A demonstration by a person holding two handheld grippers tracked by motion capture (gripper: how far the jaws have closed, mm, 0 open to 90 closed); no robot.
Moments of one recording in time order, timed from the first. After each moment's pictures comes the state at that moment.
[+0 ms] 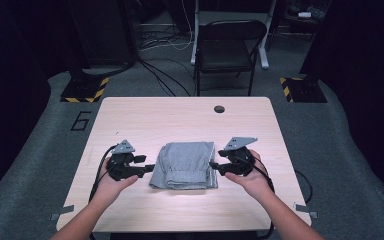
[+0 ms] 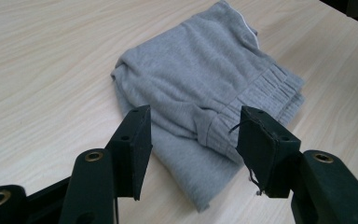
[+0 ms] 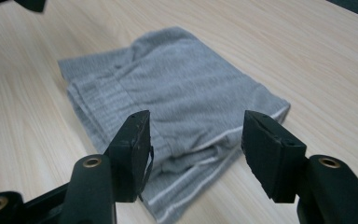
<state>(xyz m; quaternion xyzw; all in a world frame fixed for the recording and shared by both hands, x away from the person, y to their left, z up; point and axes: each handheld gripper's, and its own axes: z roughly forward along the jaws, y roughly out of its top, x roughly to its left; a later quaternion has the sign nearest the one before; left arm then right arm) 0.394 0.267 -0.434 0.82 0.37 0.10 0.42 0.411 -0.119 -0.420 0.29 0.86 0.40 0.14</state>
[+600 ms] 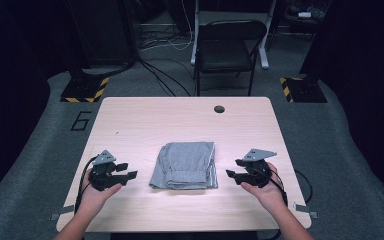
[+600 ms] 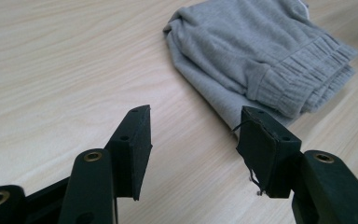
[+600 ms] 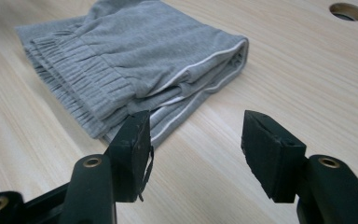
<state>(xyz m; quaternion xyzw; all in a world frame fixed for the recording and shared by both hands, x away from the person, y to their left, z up) 0.377 0.317 -0.466 0.79 0.43 0.12 0.42 0.392 -0.170 -0.453 0.35 0.83 0.40 0.15</state>
